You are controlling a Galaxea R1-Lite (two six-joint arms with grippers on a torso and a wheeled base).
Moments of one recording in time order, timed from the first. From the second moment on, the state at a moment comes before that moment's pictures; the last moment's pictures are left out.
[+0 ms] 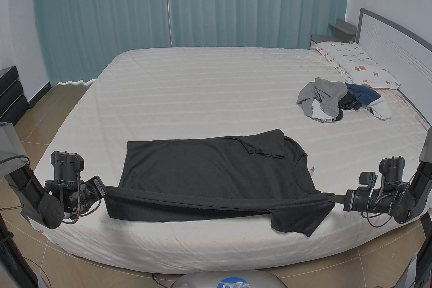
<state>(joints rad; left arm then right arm) -0.05 1.93 -0.41 -0.84 0.16 -0.60 -0.03 2.04 -0.31 -1.07 0.52 0.20</state>
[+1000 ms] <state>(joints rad) -0.04 1.96 -0.51 -0.70 0.15 -0.61 -0.04 1.93 -0.75 -0.31 0.52 0.09</state>
